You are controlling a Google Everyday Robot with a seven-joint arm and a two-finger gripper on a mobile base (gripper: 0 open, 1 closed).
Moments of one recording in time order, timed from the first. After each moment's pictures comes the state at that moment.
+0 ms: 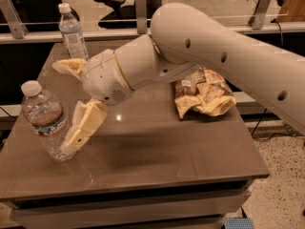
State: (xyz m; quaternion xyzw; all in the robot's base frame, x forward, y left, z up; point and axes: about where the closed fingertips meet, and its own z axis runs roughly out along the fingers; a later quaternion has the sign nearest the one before) arm 0.409 0.180 0.943 -0.71 0.43 0.38 0.40
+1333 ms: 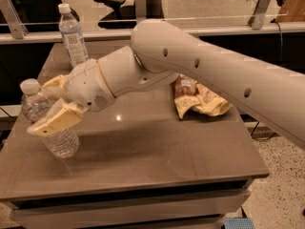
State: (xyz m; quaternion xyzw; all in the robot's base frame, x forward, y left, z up) arm 0.404 0.219 0.929 -0.69 0.42 0.44 0.39
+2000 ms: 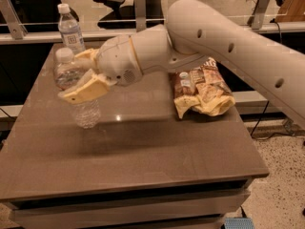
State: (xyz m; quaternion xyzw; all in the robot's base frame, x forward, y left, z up) arm 0.459 0.168 0.960 -0.67 0.44 0.41 0.44
